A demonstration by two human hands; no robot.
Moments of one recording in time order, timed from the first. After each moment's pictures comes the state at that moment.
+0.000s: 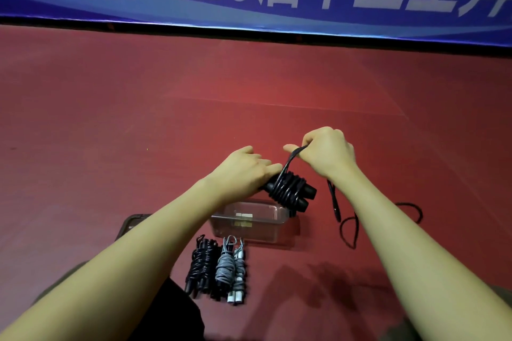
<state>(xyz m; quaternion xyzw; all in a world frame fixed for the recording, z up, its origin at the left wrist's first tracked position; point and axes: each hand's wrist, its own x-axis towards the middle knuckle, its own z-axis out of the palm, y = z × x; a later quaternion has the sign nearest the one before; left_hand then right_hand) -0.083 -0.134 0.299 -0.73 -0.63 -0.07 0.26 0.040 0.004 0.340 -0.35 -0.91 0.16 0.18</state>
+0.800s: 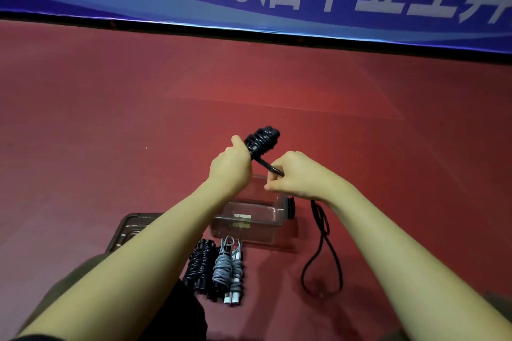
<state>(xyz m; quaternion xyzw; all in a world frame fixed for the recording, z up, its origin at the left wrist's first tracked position) -0.080 -0.123 0.297 -0.35 -0.91 -0.23 0.02 0.036 -0.031 0.337 -0.16 -0.95 0.27 0.00</state>
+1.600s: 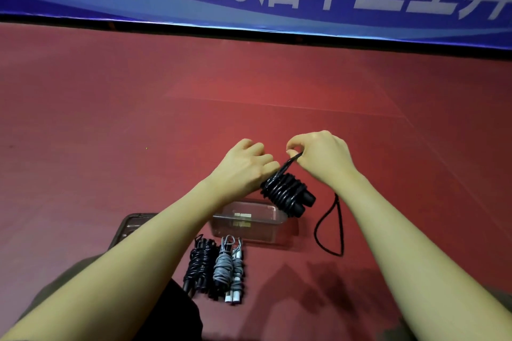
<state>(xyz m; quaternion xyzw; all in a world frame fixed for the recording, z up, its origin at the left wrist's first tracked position) -0.089 -0.128 0.290 -0.70 -0.60 -0.12 0.36 0.044 -0.003 0.339 -0.23 -0.96 0.05 0.18</state>
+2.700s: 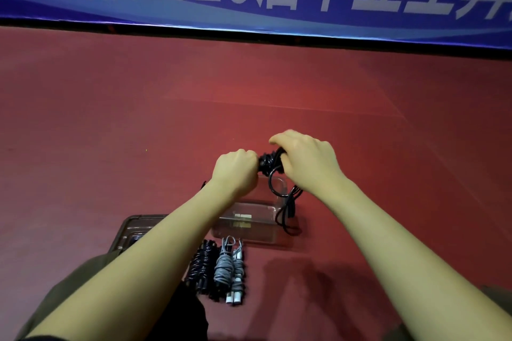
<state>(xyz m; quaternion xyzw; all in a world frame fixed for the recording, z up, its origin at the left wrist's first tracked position) -0.075 -0.120 0.291 -0.44 -0.89 -0.02 0.10 0.045 -0.035 0.342 -0.16 -0.97 0.00 0.20</state>
